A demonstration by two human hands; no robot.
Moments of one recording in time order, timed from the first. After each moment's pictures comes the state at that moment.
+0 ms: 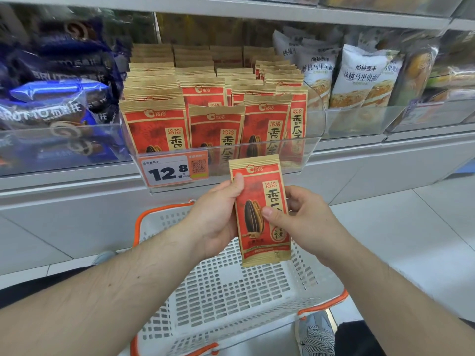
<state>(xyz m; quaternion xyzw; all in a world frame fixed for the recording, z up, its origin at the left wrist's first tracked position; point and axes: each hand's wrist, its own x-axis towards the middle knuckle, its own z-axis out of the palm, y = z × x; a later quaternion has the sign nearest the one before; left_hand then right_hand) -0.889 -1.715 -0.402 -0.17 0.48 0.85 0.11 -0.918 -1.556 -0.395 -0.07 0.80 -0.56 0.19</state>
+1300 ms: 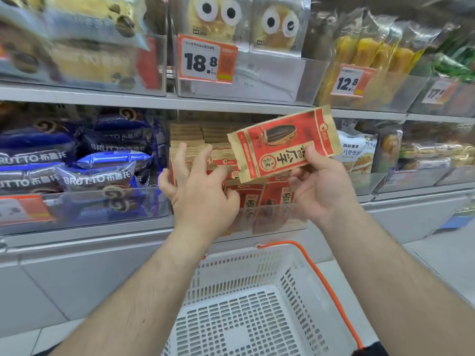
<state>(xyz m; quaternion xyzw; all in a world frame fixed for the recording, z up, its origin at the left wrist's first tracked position) -0.908 -1.792 -0.336 -0.12 0.90 0.20 -0.36 -0.963 -1.629 -0.274 -0.03 0.50 -0.87 0.04</state>
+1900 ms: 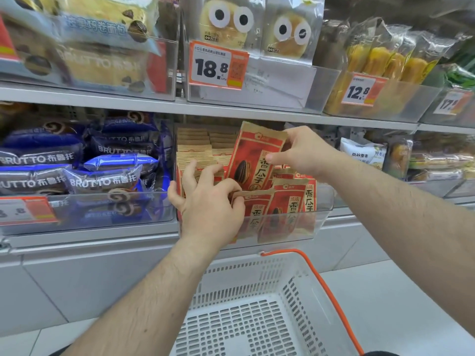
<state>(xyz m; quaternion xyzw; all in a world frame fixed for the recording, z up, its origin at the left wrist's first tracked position) -0.910 -1.793 -0.339 -0.14 0.90 0.26 -0.30 -1.024 -1.652 -0.231 -0.25 0.89 -0.37 0.04</state>
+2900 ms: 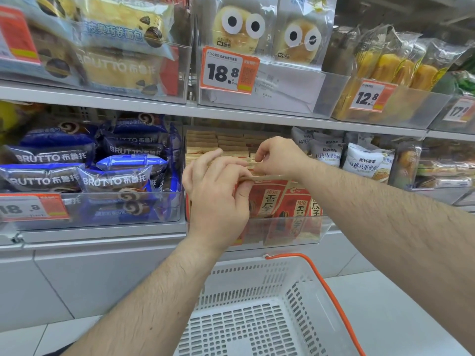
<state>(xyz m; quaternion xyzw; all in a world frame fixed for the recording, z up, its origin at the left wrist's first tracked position) -0.912 -1.801 -0.334 0.01 0.79 0.30 -0.53 -1.040 -1.700 -0.253 -0.26 0.95 -0.14 -0.04</state>
